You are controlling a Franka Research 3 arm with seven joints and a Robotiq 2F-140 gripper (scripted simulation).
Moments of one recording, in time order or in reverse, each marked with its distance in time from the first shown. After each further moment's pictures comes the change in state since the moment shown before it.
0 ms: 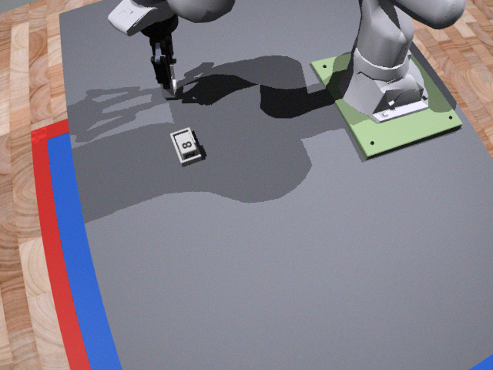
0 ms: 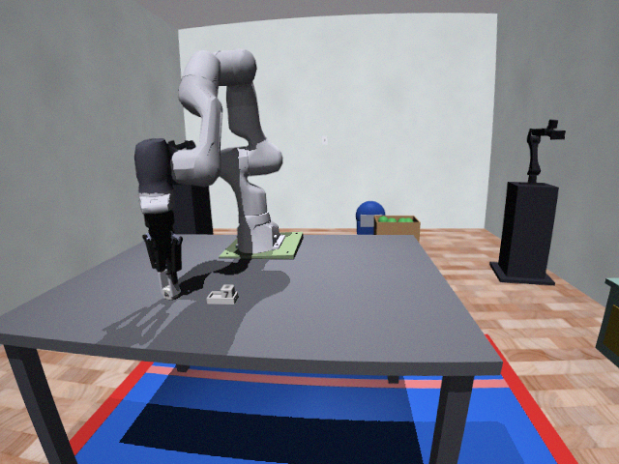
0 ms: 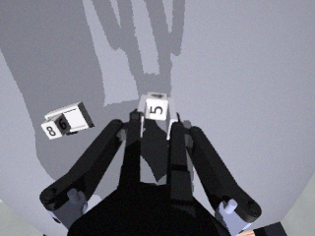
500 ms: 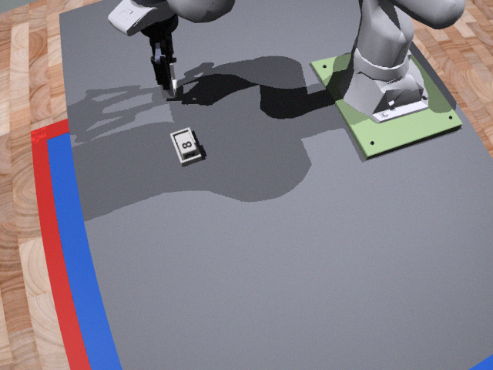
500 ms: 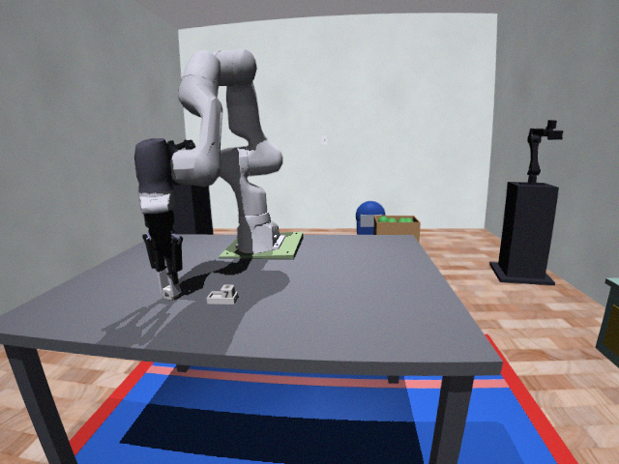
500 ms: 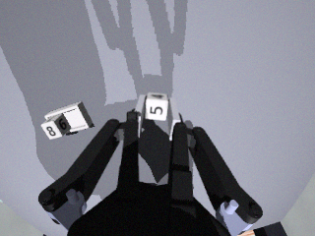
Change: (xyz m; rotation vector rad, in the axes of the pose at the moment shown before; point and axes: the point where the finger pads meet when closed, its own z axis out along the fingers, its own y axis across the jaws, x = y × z) arm 0.000 0.000 0.000 0.000 0.000 0.000
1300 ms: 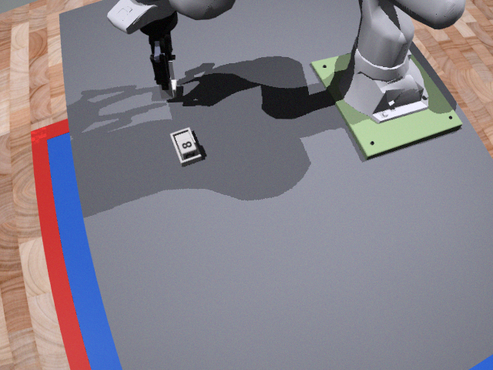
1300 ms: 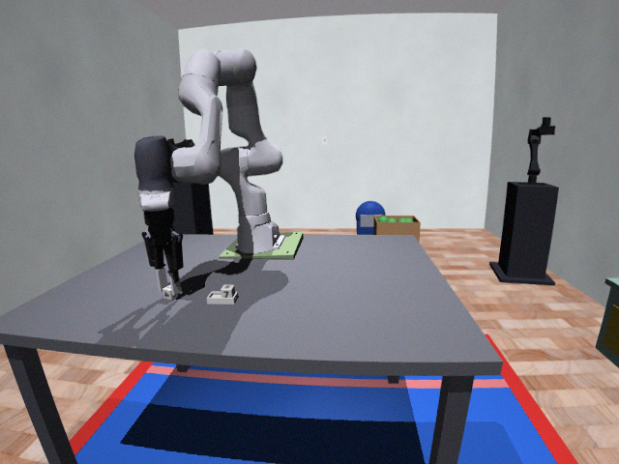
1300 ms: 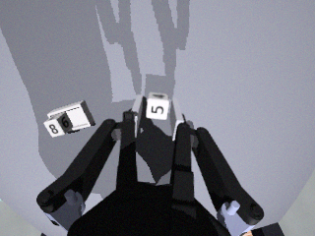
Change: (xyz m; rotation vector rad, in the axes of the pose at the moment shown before) arm 0.002 -0.002 -0.006 0.002 0.006 -0.012
